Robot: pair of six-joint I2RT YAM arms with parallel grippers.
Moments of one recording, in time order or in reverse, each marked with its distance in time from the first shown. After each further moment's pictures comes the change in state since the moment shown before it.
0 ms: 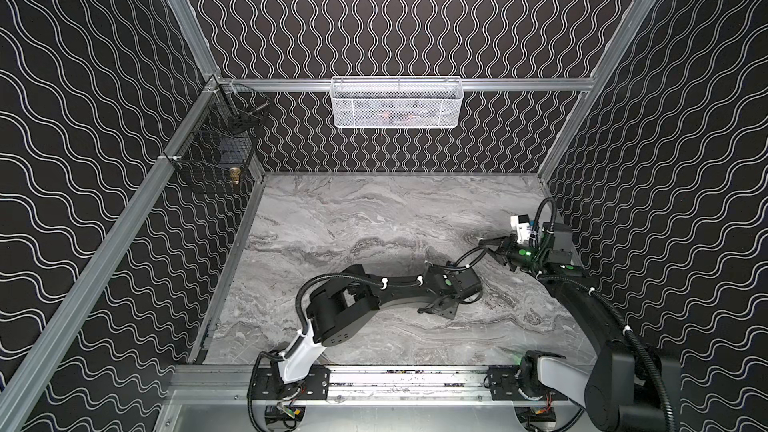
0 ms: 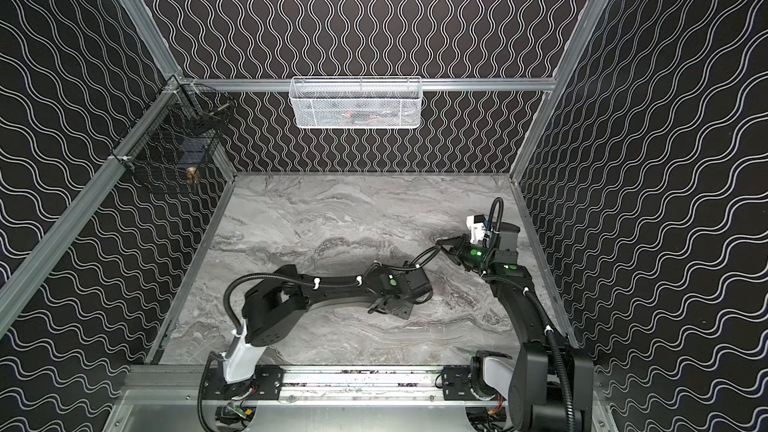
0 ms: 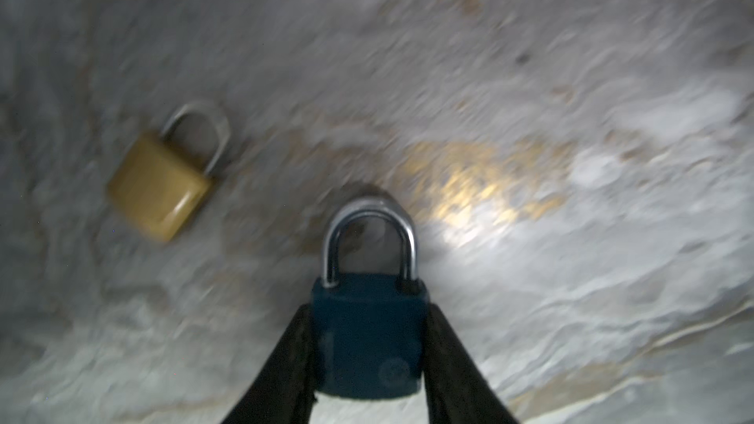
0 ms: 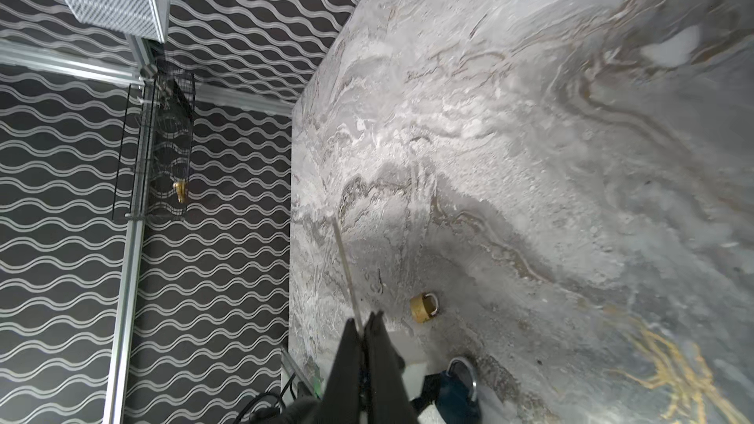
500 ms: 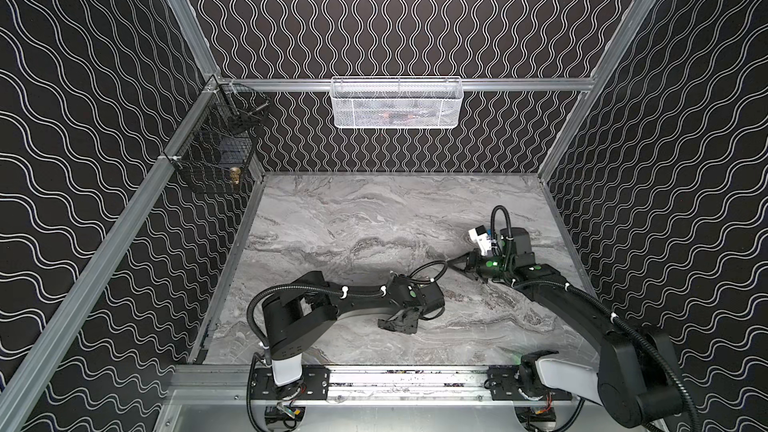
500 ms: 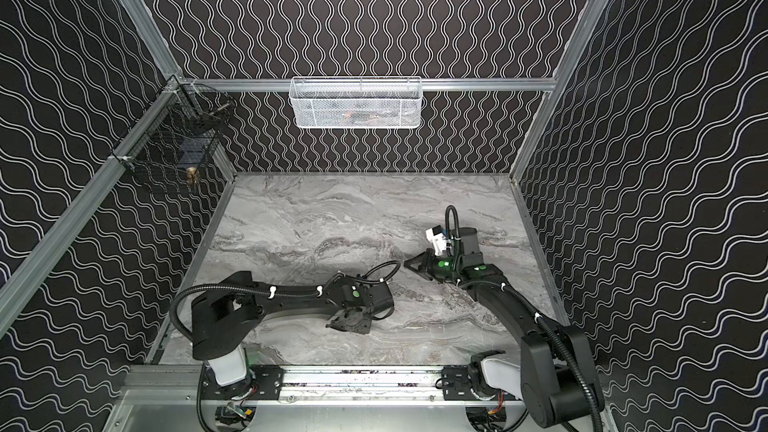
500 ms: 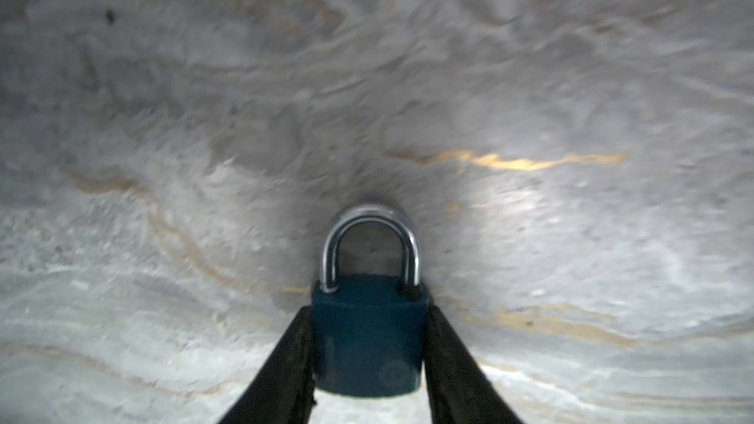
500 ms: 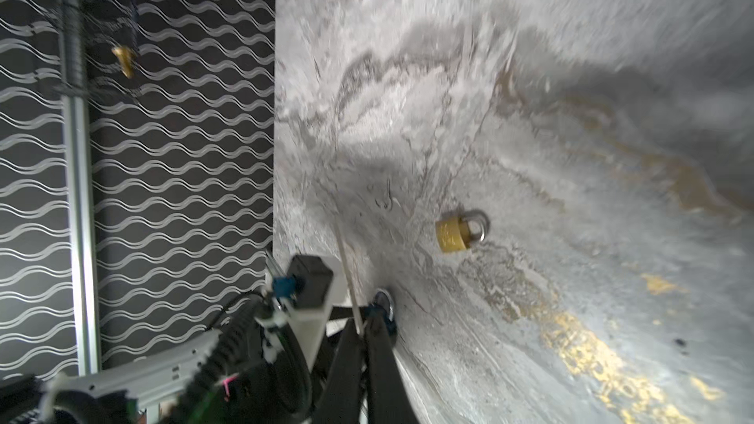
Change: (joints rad) left arm 0.021 -0.288 -0.386 -0.096 0.019 -0.248; right arm 0.336 0.069 -0.043 -0.005 0.063 -0.021
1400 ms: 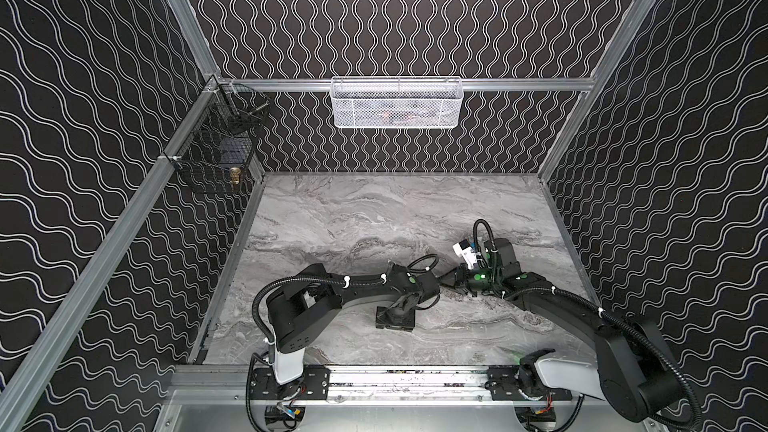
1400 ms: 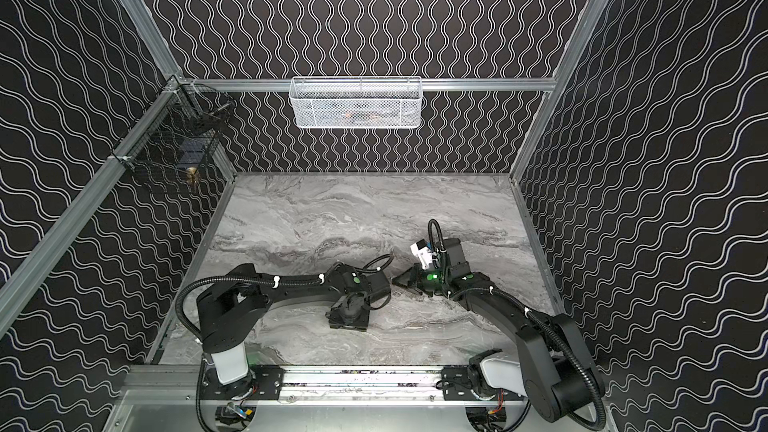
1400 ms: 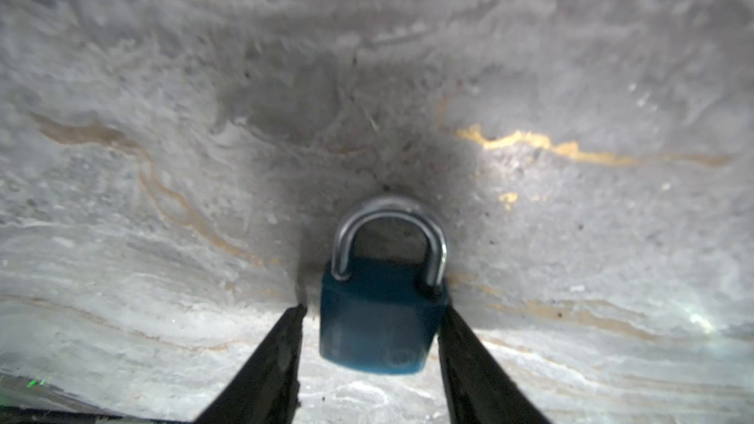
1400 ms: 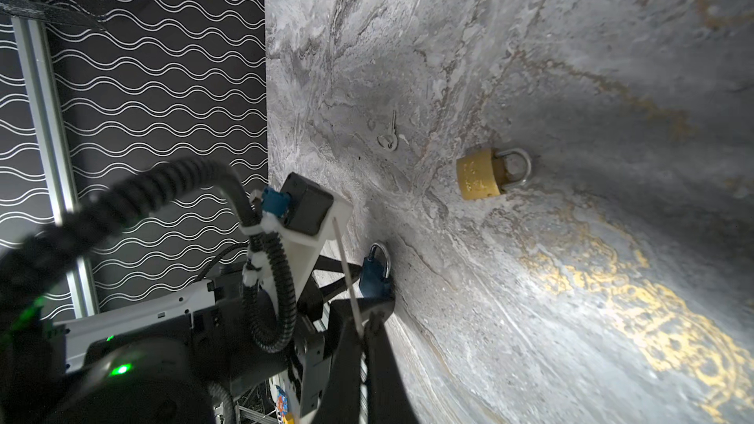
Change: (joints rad) left arm 0.083 0.049 0.076 -0.107 0.152 -0.001; right arm 0.111 0.027 -0.082 0.093 -0.025 0.030
